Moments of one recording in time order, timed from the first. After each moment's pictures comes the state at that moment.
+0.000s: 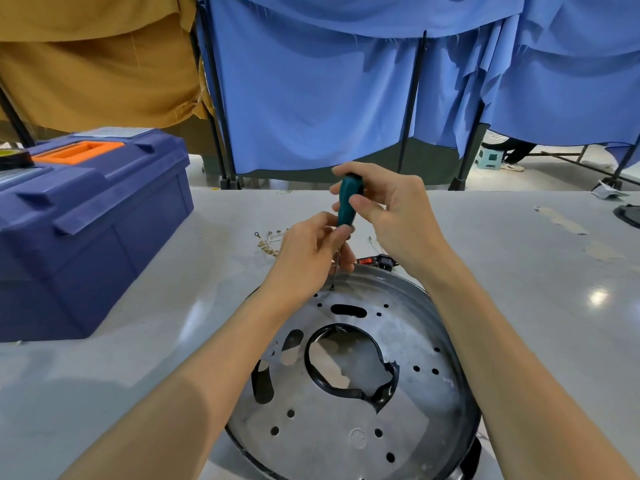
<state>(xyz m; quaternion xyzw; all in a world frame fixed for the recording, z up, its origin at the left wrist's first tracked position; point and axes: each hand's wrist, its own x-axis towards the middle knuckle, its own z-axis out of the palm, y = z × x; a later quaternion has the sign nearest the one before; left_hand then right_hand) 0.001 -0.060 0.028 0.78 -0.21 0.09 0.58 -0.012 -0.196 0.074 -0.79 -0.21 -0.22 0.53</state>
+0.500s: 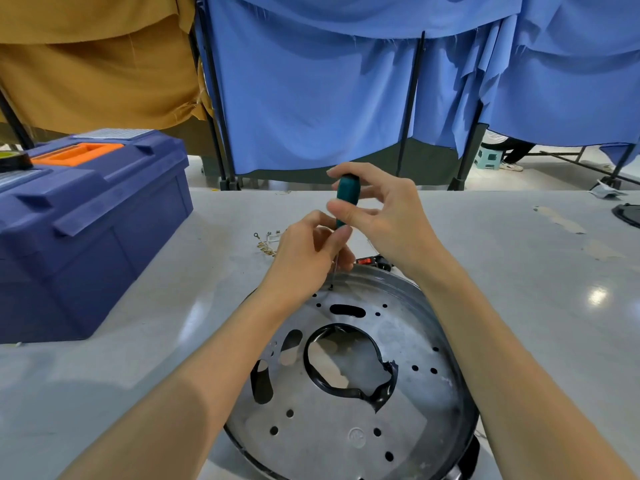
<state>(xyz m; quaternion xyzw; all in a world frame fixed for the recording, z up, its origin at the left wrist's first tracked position) 0.000 -0.061 0.028 0.78 -0.19 0.09 0.59 -0.013 -0.193 0.073 -0.80 -0.20 -0.22 0.52</state>
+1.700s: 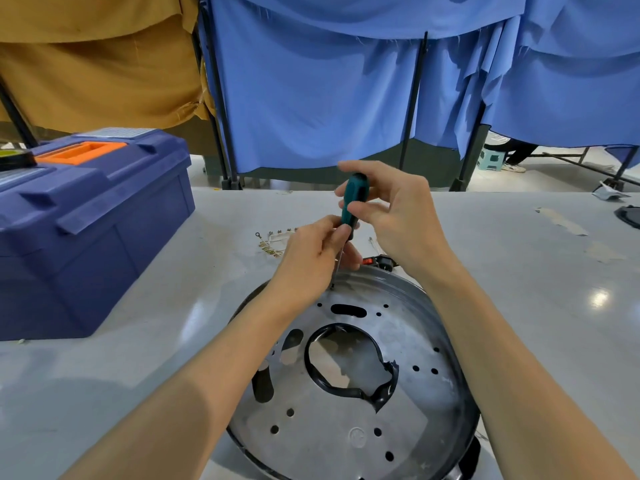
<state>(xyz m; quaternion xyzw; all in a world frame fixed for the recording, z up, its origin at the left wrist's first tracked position) -0.001 -0.062 0.026 0.78 -0.21 0.09 0.58 -0.010 -0.196 0.073 -0.79 -0.20 -0.24 0.53</state>
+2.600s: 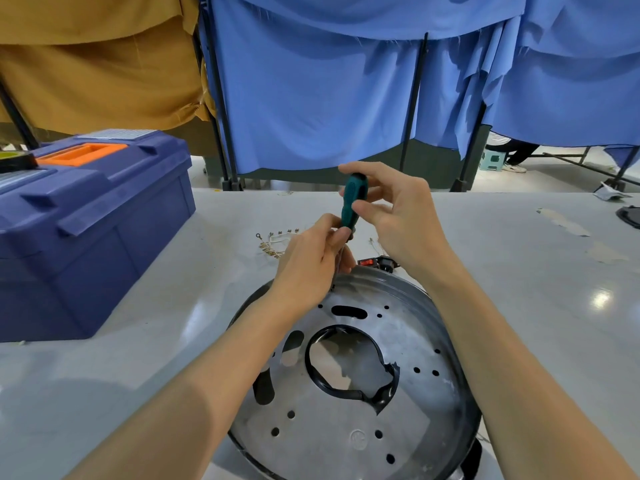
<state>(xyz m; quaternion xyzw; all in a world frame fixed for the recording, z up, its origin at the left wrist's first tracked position) -0.002 -0.062 0.025 0.83 -0.21 0.14 0.49 -0.008 -0.197 0.072 -0.80 -0.20 -0.25 0.51</state>
